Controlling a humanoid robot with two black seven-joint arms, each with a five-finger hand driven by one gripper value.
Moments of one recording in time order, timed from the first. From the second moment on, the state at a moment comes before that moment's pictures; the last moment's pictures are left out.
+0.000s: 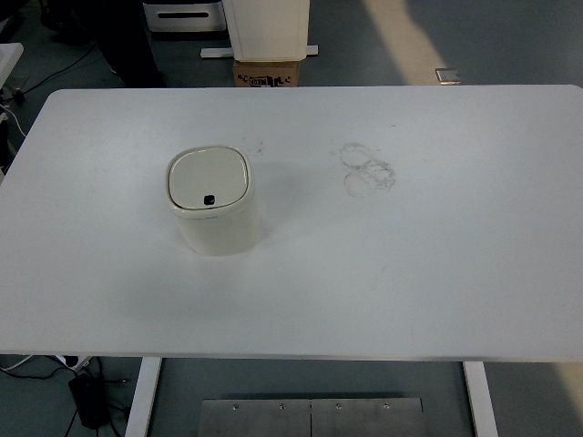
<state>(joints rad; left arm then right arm) -1.30 0.71 -0.23 -0.71 -0.16 -0.32 -0.10 0.00 0.00 0.31 0.20 -0.22 0.03 0.48</state>
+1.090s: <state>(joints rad) -0.96 0.36 -0.64 -0.27 -0.25 -0.49 -0.18 0.00 0.00 0.31 0.20 -0.22 0.03 0.48</state>
